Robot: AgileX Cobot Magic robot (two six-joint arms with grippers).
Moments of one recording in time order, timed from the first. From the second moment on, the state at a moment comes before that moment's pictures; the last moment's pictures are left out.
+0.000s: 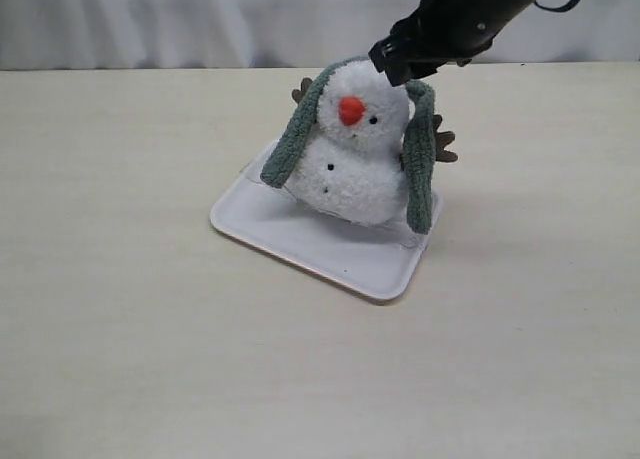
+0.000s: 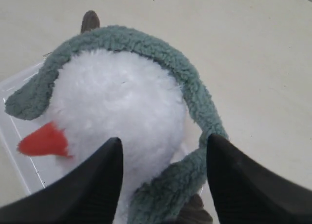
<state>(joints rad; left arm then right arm) -0.02 0.00 0.00 0.10 0.32 0.00 0.31 1.84 -1.60 0.10 0.83 -0.24</state>
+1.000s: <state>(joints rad) -0.02 0.00 0.00 0.10 0.32 0.00 0.31 1.73 -1.22 0.18 0.57 -0.25</state>
